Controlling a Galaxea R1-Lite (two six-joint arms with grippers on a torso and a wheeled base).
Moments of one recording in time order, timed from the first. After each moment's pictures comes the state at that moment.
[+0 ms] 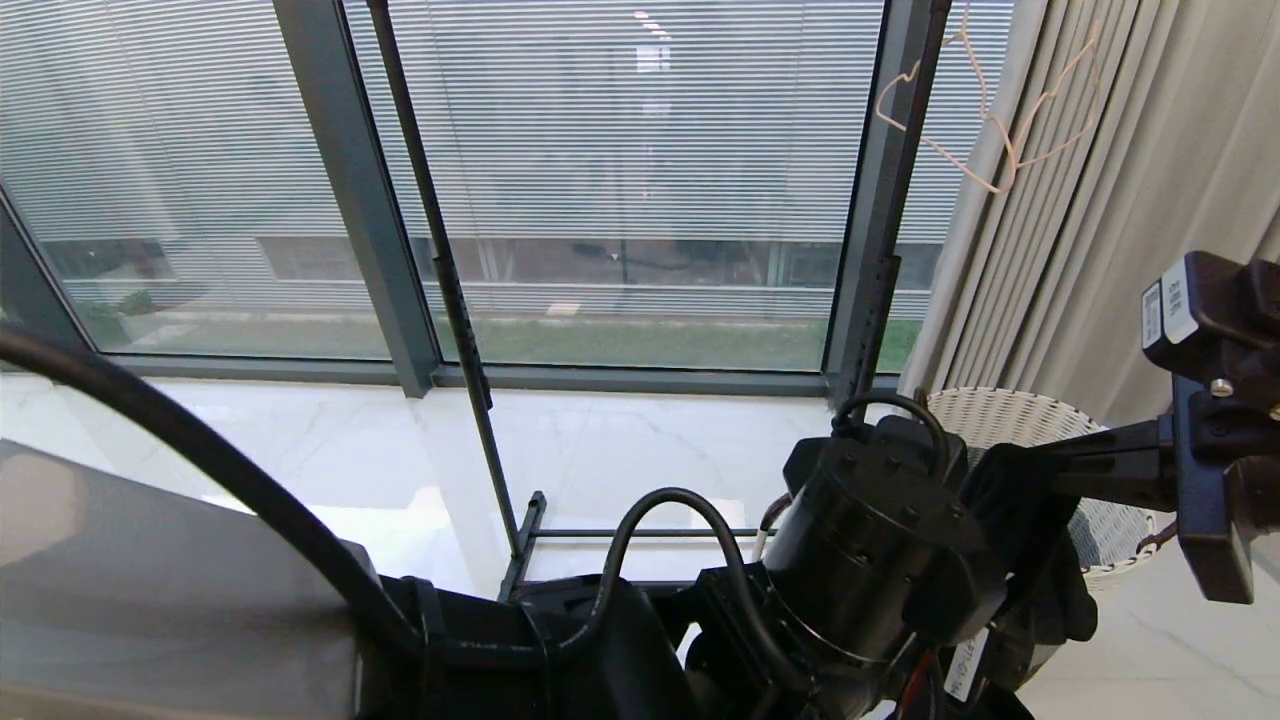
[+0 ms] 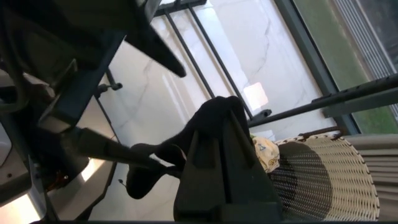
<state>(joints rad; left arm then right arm) -1.11 2.03 -1.21 -0.42 0.15 -0.19 0.61 1.25 -1.10 0.41 0.20 -0.52</state>
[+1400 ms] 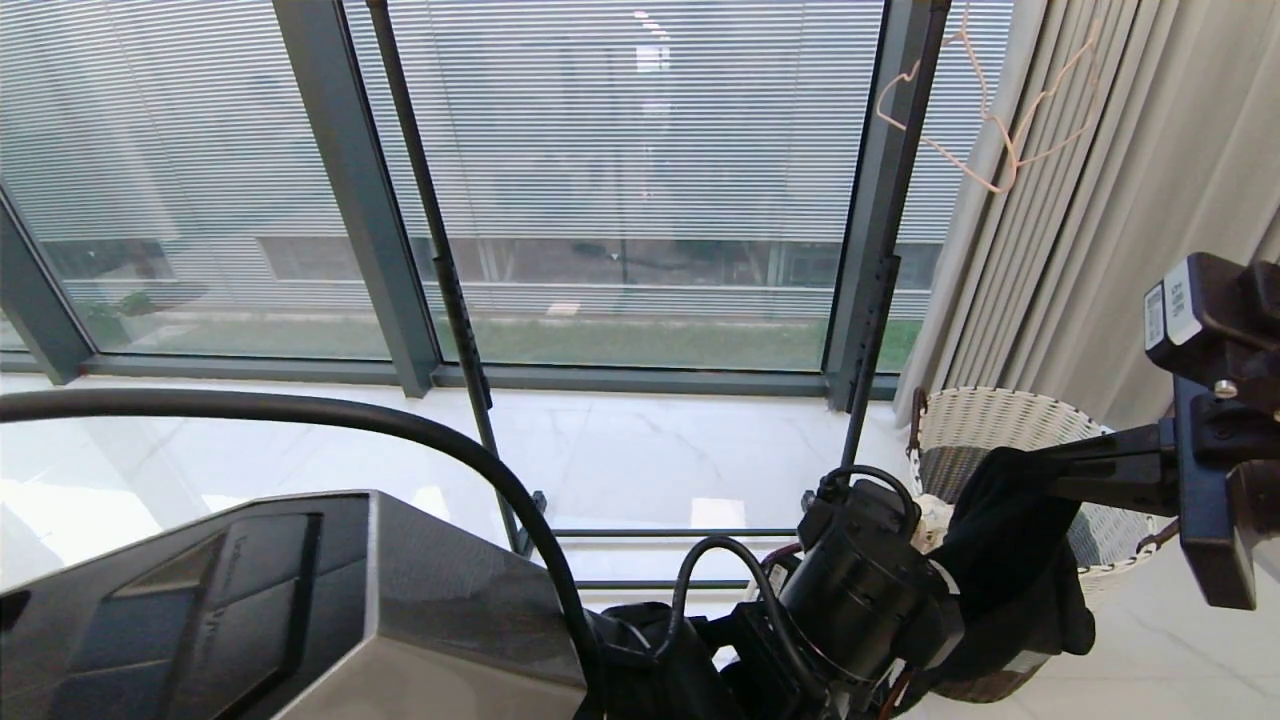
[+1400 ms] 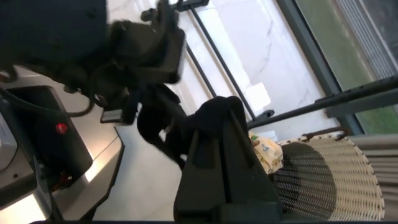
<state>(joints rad) -1.07 2.17 -1.19 -0.42 0.30 -0.14 0.61 1.25 -1.10 0.41 0.20 -0.51</state>
